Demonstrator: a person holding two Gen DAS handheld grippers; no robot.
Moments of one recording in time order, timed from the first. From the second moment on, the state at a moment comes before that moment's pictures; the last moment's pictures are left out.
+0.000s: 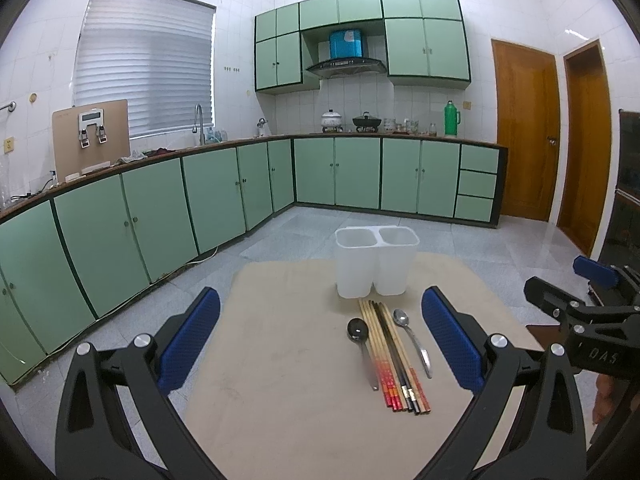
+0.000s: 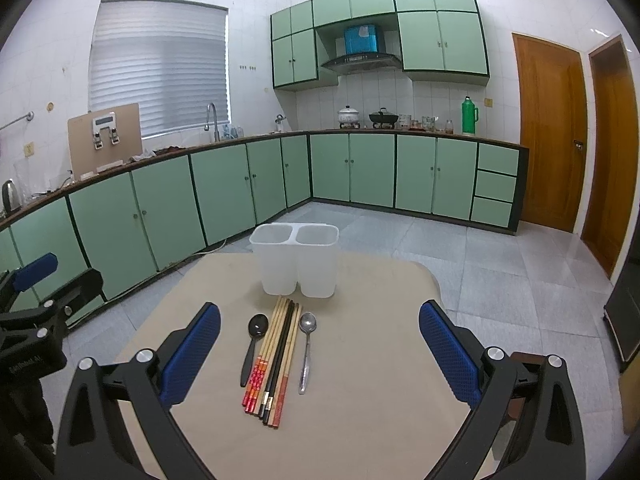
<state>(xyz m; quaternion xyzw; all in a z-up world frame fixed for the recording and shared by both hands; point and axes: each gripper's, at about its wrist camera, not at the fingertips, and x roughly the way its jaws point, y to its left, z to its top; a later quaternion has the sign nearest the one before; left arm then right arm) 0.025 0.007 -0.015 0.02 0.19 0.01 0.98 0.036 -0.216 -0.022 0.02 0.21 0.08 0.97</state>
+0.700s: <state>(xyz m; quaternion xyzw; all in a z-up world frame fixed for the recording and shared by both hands) 0.184 0.029 -0.124 0.03 0.37 0.01 0.93 0.215 -0.203 -0.141 -0.01 0.40 0.12 0.91</state>
